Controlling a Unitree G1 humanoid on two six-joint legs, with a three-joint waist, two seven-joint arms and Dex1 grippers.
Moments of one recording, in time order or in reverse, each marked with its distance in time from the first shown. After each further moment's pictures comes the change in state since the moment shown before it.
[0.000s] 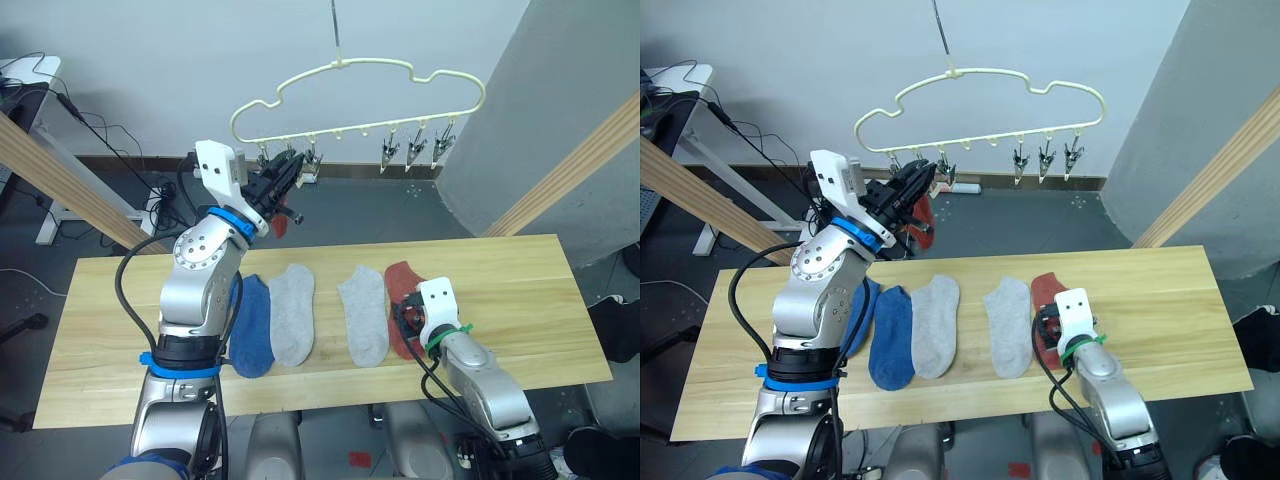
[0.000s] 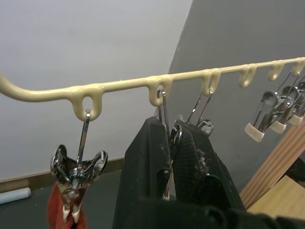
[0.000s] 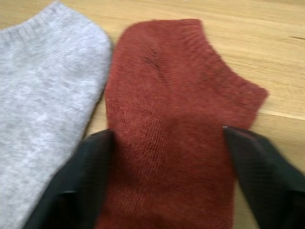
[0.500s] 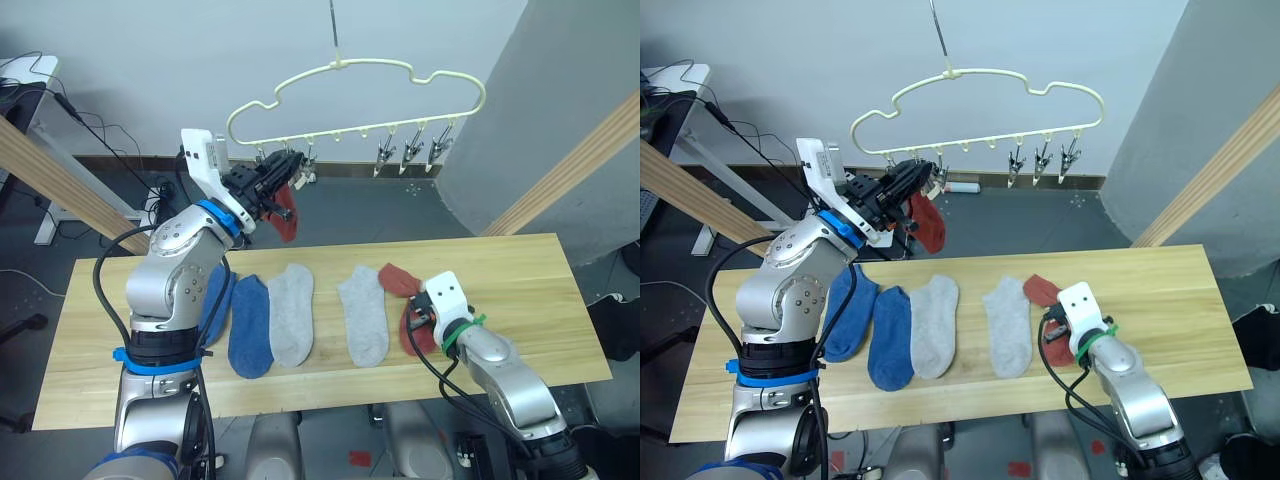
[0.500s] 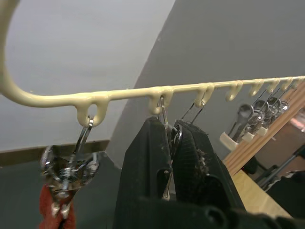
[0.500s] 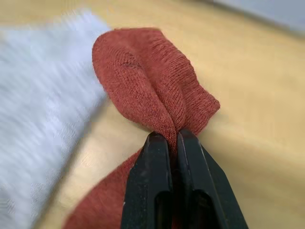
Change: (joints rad) left arm -0.043 0.066 0.070 -0.054 -0.217 0.256 -0.043; right arm -0.079 -0.168 0.039 -0.100 -0.002 -0.003 0.192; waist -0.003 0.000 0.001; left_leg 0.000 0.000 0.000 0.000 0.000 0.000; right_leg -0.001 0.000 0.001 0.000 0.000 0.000
